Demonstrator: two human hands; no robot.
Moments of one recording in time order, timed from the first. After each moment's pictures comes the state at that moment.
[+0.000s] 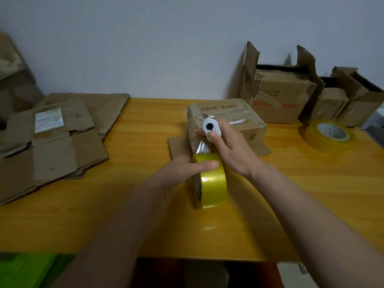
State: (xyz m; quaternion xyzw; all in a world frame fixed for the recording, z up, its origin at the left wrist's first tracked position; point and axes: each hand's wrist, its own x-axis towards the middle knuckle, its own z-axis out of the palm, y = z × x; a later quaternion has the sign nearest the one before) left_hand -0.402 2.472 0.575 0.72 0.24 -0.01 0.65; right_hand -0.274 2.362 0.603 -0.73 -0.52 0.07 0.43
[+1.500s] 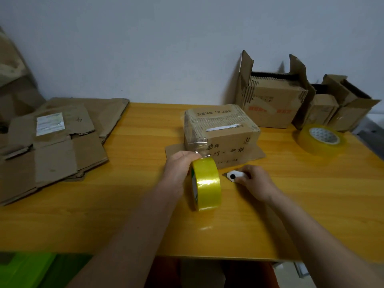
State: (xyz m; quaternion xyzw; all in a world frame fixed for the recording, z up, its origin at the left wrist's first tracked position) left_hand -0.381 2.455 0.565 0.53 0.36 0.21 0.74; right_hand -0.244 2.300 0.544 -0.89 -0.31 0.19 0.27
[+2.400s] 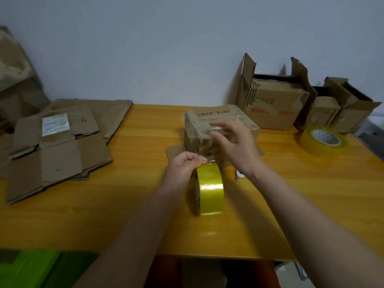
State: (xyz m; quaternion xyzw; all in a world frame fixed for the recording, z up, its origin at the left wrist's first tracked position) left_hand -0.403 2.448 0.570 0.60 0.29 0.21 0.72; right_hand -0.275 2.359 0.613 -0.73 -0.47 0.00 0.49
